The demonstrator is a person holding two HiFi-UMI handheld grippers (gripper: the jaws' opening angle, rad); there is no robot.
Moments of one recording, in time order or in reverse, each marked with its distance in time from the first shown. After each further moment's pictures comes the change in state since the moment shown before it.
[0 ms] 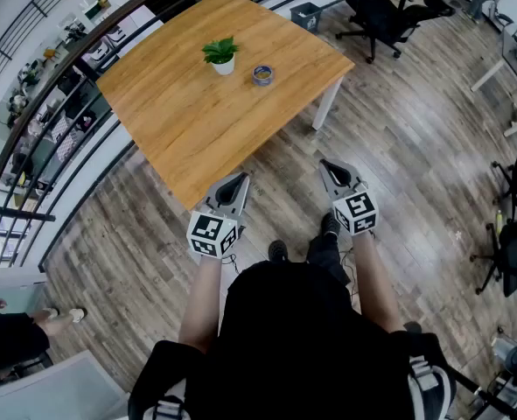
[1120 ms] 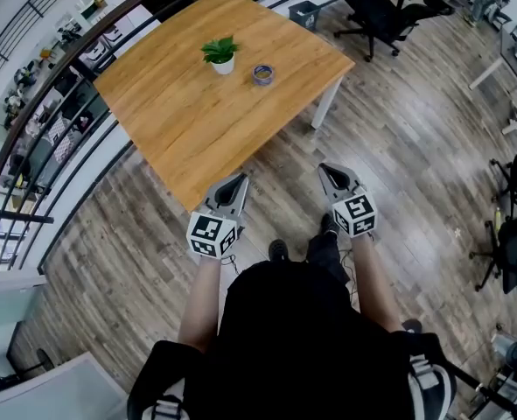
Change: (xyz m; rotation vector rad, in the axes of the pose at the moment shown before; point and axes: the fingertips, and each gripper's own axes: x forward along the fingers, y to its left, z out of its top) left arm -0.004 0.014 -0.007 -0.004 0.013 -0.012; right arm 0.008 0.011 -0.013 0.040 0.030 0.000
